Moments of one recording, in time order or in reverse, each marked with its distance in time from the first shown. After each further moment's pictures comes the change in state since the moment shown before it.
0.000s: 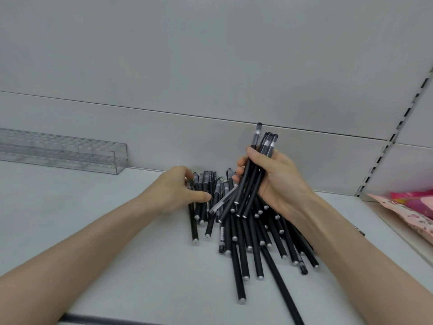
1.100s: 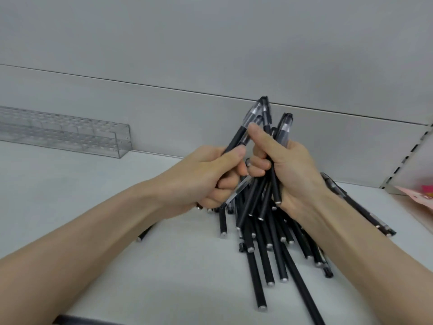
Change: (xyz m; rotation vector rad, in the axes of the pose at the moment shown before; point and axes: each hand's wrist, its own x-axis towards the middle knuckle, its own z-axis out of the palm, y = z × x) left_hand -0.022 0.034 0.001 -0.724 -0.428 0.130; right_hand -0.001 0.009 0.018 0.027 0.007 -0.028
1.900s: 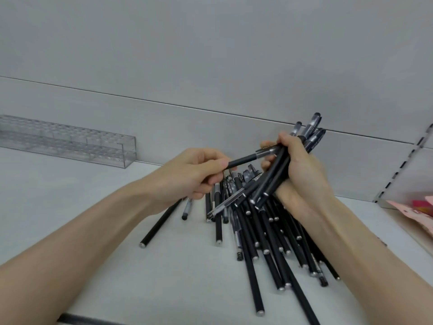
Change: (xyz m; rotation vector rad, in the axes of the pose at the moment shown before) left_hand -0.005 0.004 -0.023 0.141 0.071 0.090; right_hand 0.008 -0.013 -0.005 0.154 0.267 -0.048
